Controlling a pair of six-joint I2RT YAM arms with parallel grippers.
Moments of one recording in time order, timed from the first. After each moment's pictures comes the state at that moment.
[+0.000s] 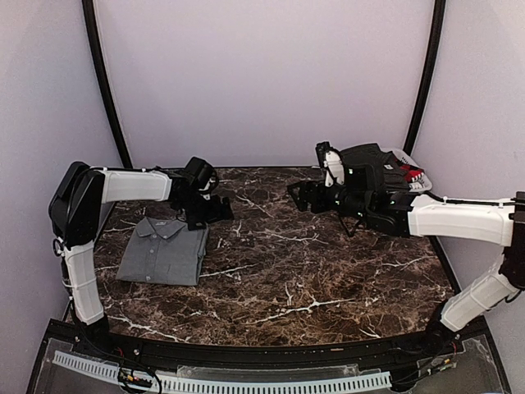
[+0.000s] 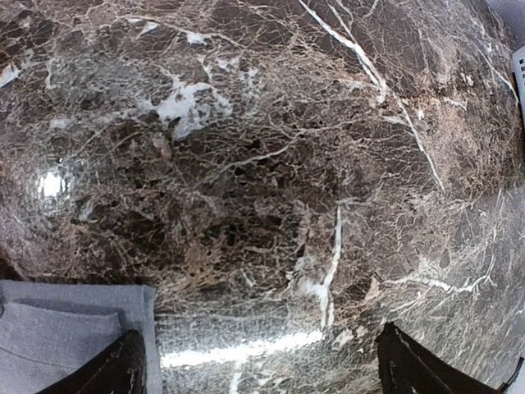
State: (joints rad) left arm -0.52 1.97 1.39 -0.47 0.09 -0.66; right arm 0.81 1.42 0.97 0.13 0.14 0.31
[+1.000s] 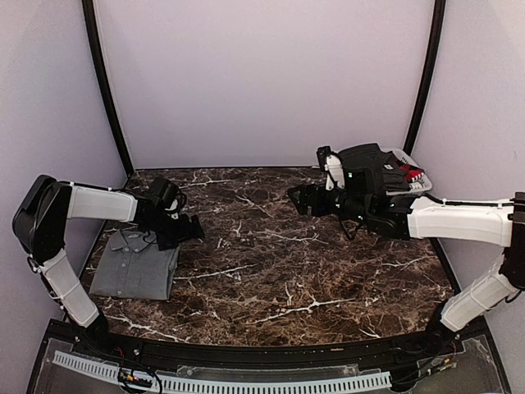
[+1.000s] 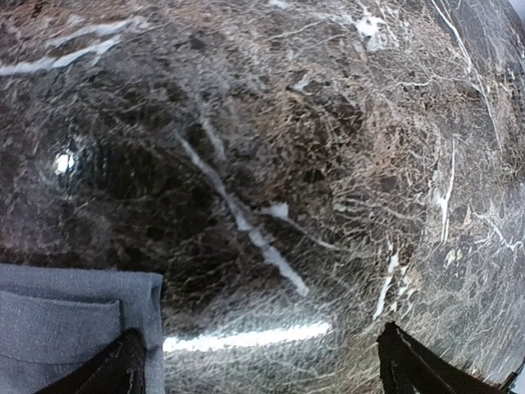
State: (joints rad) left arm -0.39 1.71 0.96 -0.32 0.14 -0.63; right arm 0.81 1.42 0.94 0.13 0.14 0.35
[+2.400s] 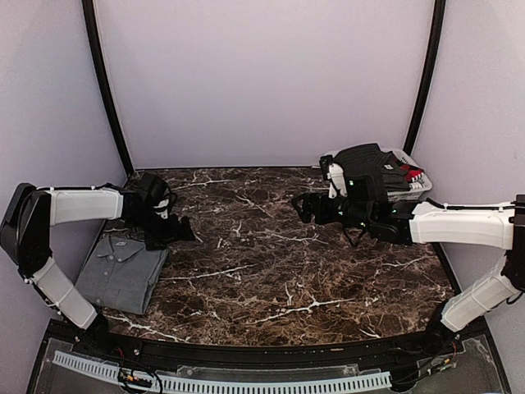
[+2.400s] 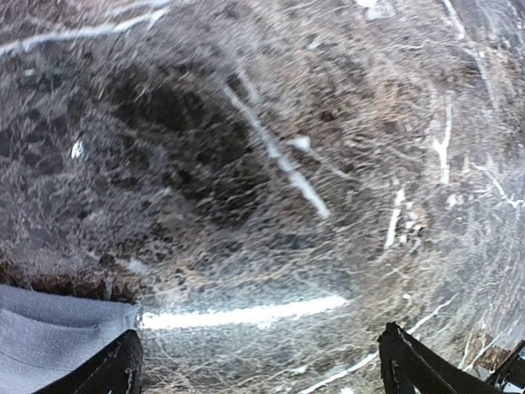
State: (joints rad) left arm -0.34 1.58 0.95 -0.52 0.16 -0.53; right arm 0.81 1.40 0.89 0.11 0.15 0.36
